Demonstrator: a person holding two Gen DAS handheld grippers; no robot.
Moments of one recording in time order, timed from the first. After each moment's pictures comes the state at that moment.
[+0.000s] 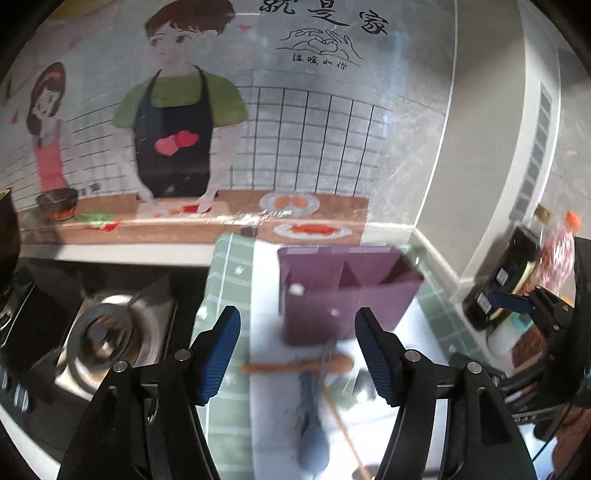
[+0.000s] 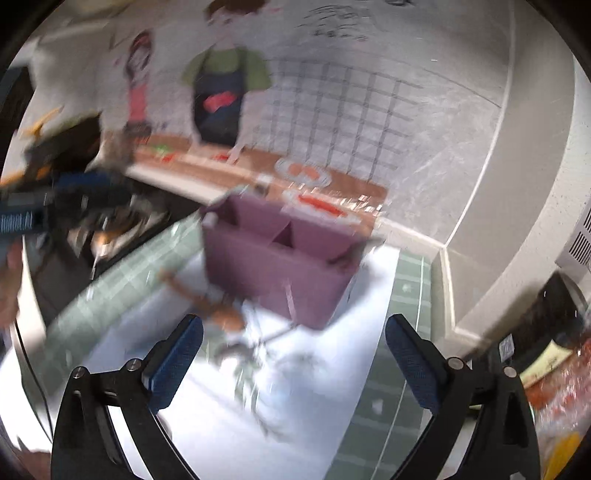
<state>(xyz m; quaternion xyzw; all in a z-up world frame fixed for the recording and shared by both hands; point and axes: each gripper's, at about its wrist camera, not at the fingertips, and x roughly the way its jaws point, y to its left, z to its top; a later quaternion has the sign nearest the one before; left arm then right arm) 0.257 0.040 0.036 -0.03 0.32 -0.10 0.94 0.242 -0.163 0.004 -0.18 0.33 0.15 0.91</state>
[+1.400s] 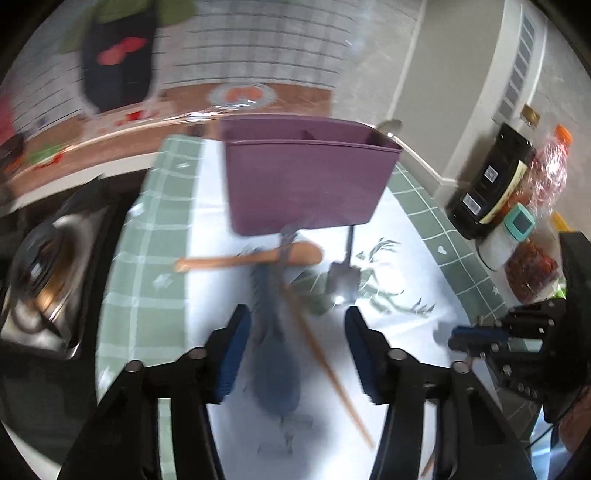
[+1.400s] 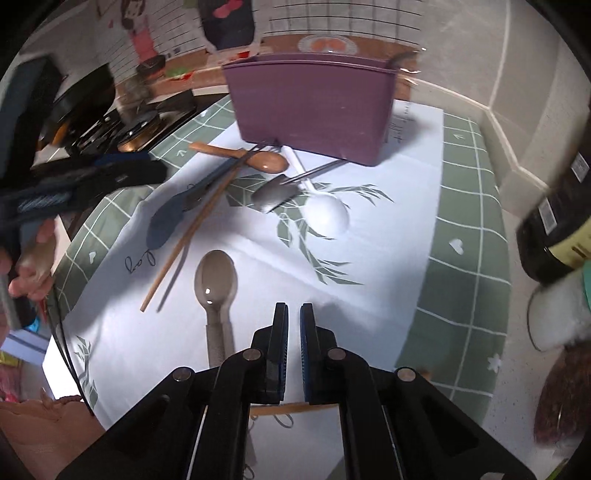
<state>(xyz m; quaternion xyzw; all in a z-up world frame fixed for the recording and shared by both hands) 0.267 -0.003 -0.056 -0.01 0.44 -0.19 0.88 0.203 -0.203 -0.082 -0.09 0.49 0.19 0.84</state>
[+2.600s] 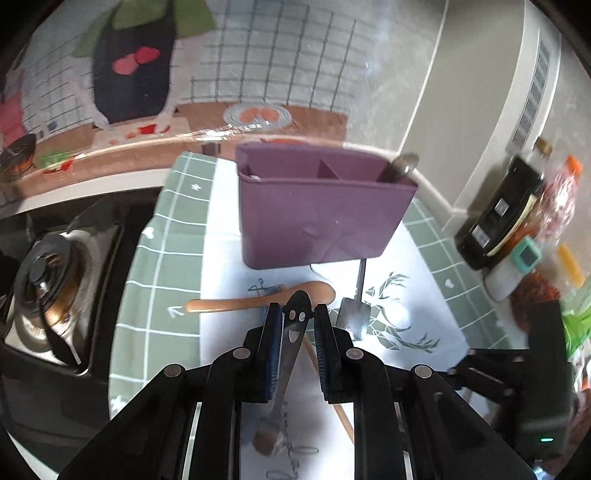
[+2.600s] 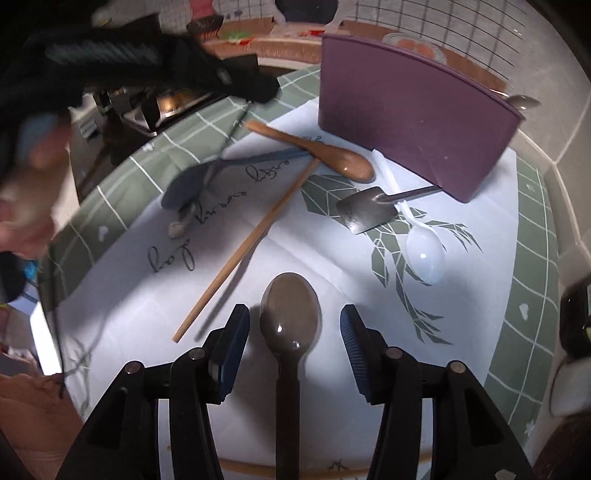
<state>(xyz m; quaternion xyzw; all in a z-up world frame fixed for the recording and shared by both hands) 0.267 0.014 -0.039 -0.04 0.40 -0.16 0.90 0.214 -0.121 -0.110 -0.20 0.49 0.25 0.81</state>
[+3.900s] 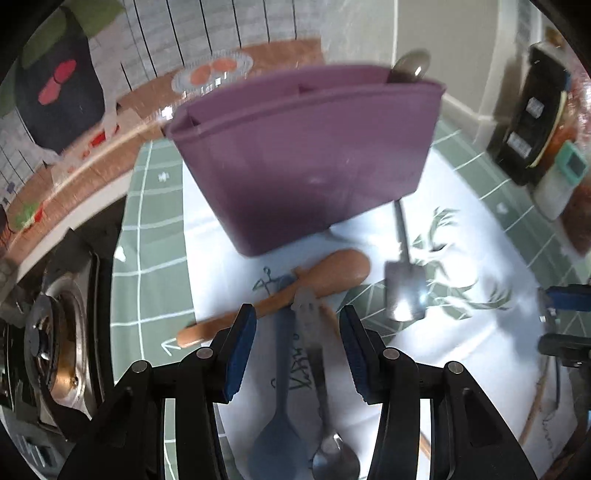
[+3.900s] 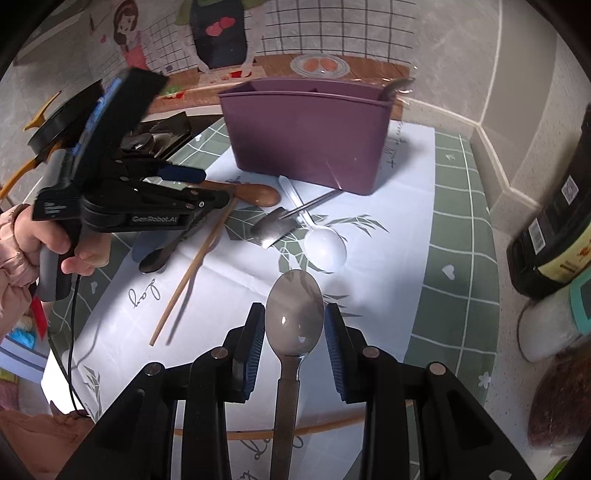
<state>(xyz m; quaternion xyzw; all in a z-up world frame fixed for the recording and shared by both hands) 0.327 -0.029 -0.095 0.13 0.48 -0.16 0.85 0.214 -0.191 -0.066 -0.08 0.47 0.17 0.86</state>
